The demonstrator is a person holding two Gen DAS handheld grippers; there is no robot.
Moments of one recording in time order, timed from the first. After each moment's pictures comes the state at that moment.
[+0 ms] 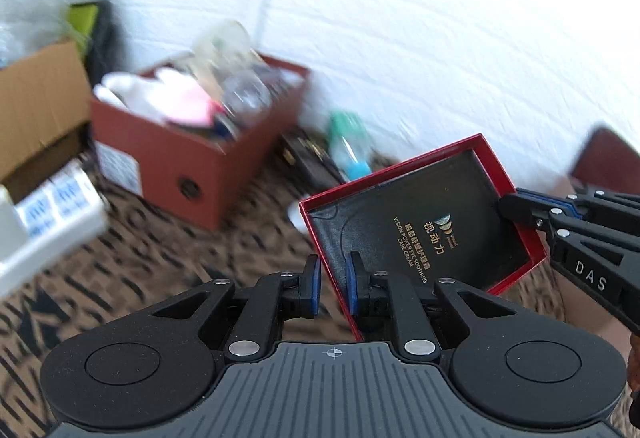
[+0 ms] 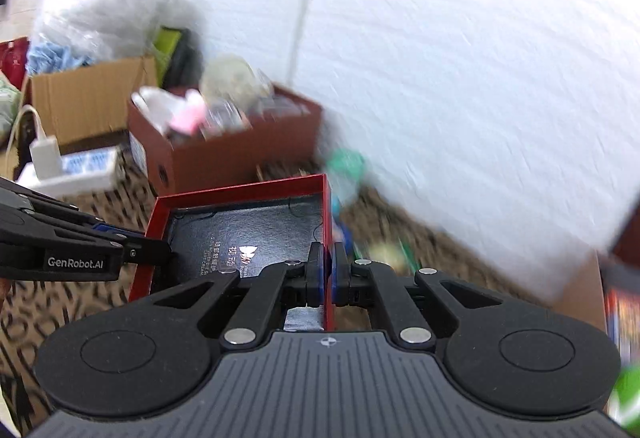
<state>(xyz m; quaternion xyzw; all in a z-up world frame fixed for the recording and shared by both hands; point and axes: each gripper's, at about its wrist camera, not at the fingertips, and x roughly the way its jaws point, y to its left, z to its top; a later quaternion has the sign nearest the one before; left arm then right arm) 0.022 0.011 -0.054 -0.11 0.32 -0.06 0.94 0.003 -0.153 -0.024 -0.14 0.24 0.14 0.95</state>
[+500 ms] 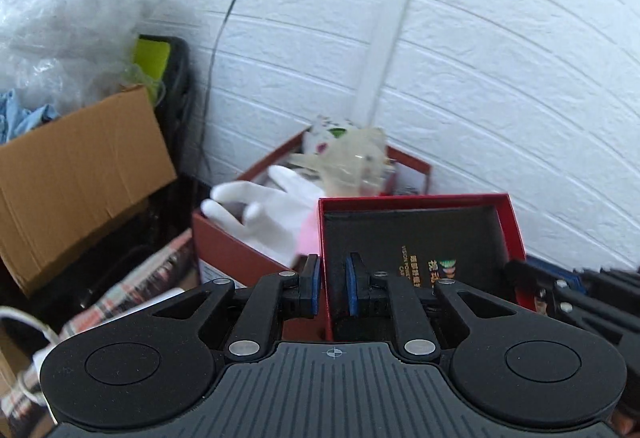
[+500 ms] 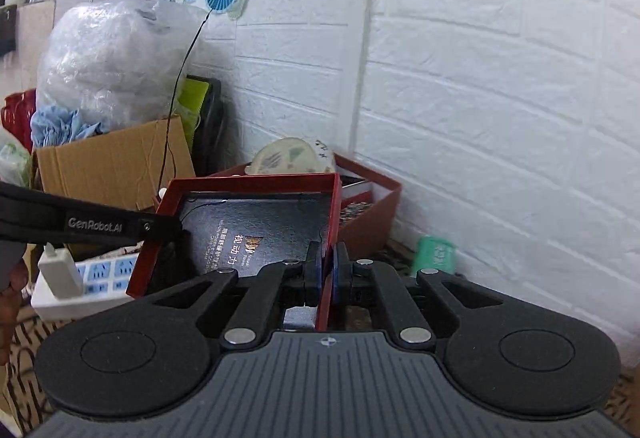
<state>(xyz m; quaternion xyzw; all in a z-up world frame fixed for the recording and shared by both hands) 0.110 0.130 -0.012 -0.12 0.29 0.03 0.95 0.098 -0.055 -0.006 -0.07 0.22 0.19 0.95</state>
